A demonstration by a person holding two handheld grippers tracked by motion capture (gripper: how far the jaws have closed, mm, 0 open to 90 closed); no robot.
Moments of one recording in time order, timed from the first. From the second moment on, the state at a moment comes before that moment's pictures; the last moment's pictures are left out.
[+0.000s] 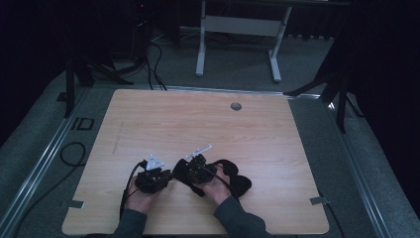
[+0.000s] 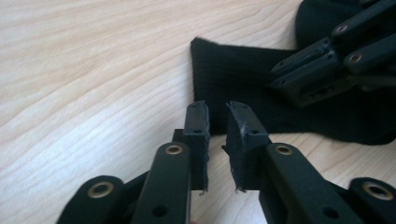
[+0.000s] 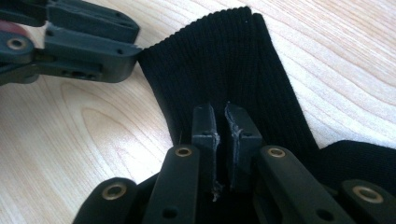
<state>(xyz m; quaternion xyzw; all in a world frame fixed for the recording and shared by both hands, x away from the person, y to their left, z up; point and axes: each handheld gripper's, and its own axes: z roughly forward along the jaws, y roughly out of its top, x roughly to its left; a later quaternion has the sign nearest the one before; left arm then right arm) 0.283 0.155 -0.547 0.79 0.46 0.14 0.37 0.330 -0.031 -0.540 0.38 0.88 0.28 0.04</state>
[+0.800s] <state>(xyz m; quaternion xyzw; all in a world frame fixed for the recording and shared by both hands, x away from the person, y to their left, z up) 0.294 0.135 -0.556 0.81 0.44 0.17 0.35 0.327 -0.061 -0.512 0.36 0.87 0.35 0.03</state>
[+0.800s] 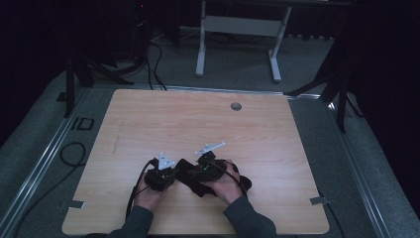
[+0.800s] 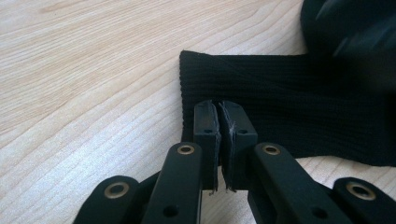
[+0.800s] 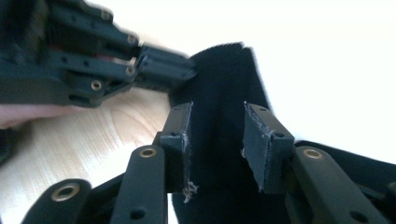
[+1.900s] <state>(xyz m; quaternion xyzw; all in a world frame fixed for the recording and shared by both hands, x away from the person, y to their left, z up) 0.293 0.135 -0.556 0.81 0.44 0.18 0.35 0.362 -0.166 -0.543 0.47 0.83 0.28 0.13</state>
